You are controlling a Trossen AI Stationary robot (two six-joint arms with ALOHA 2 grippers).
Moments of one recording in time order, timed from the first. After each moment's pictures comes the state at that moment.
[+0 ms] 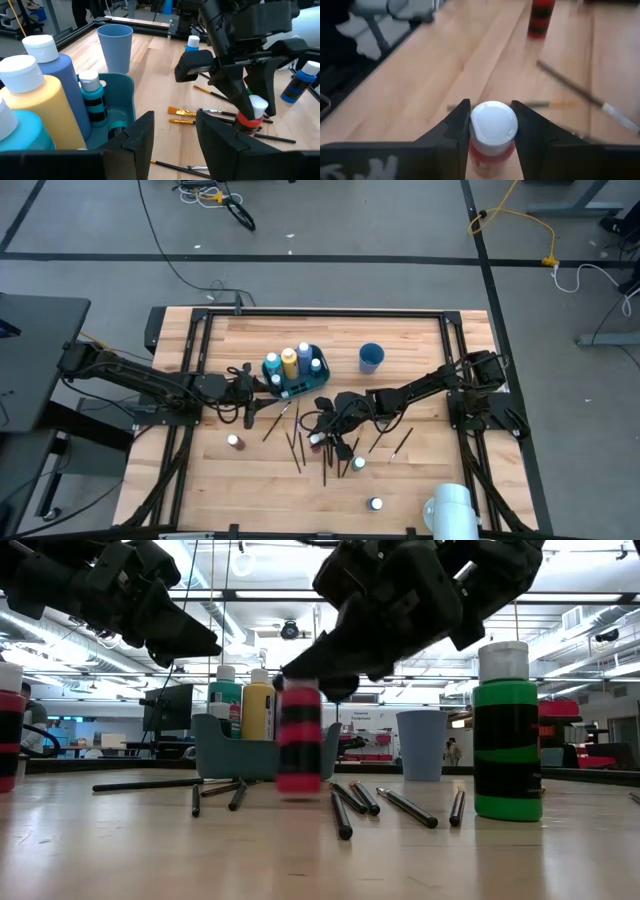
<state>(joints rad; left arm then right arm) -0.16 0.88 0.28 0.32 -0.29 -0.19 0.14 1.89 0.98 0.44 -0.28 -0.04</state>
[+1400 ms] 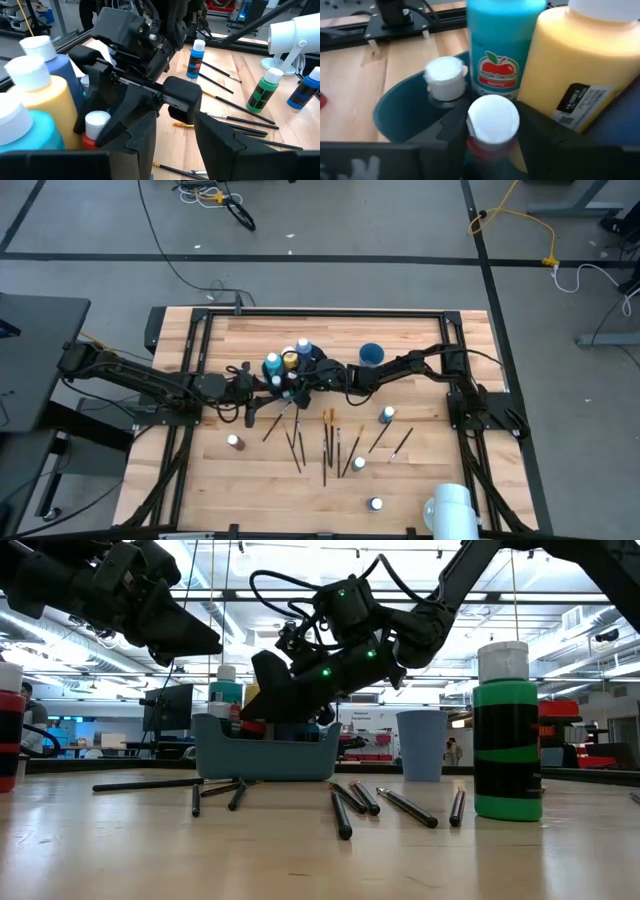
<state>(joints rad) -0.16 0.88 0.28 0.33 -0.32 -0.19 -0.09 2.14 1.20 0.60 0.19 0.10</state>
